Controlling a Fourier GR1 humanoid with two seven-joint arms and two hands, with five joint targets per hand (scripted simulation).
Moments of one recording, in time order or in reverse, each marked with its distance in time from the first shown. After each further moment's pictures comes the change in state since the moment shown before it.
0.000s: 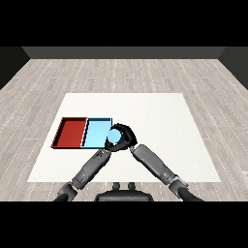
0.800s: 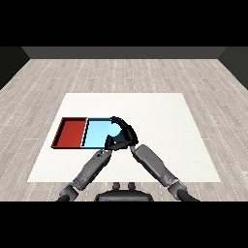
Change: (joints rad) left arm 0.015 -0.027 0.040 0.009 0.041 -0.044 0.005; right arm 0.036 0.023 -0.055 -0.066 -0.041 0.030 0.068
